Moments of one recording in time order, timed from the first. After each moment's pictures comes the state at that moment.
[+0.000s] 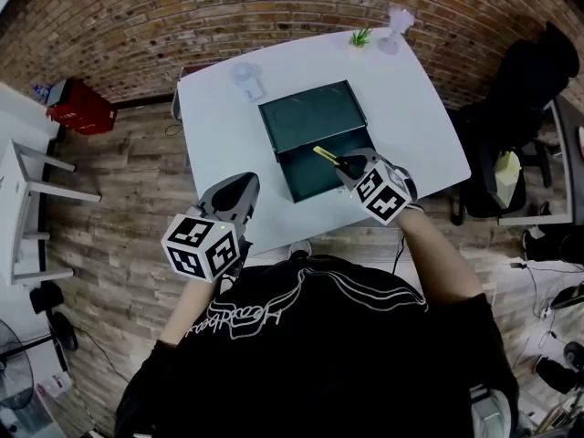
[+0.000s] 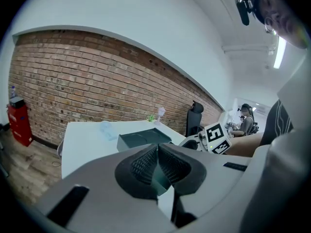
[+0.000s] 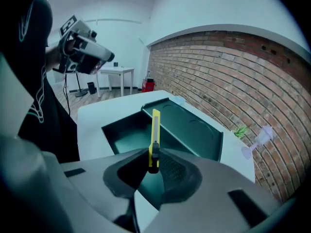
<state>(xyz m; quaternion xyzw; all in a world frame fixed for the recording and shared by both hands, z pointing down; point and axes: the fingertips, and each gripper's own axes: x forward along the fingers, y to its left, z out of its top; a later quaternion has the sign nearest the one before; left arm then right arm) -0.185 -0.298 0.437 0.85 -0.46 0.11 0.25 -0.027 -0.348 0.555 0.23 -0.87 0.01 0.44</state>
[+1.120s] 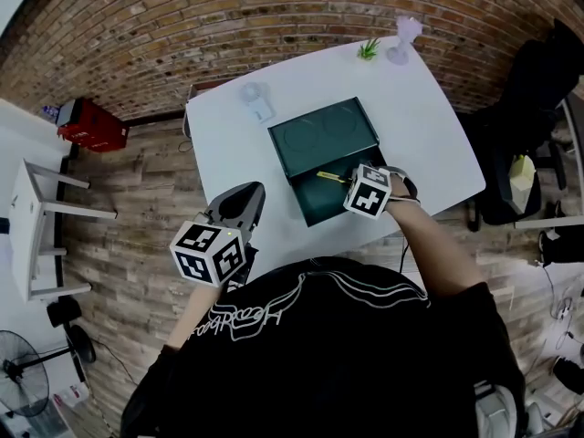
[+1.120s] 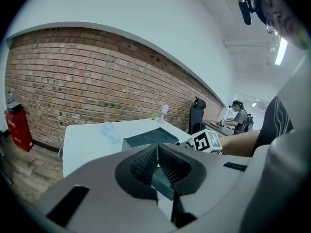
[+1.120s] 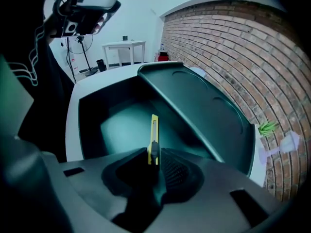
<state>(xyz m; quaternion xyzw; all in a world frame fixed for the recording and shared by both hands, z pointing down) -0.197 -0.337 0.445 0.84 -0.45 0.14 0.25 -0.034 -0.374 0.630 0.14 -0.81 0.02 0.57</state>
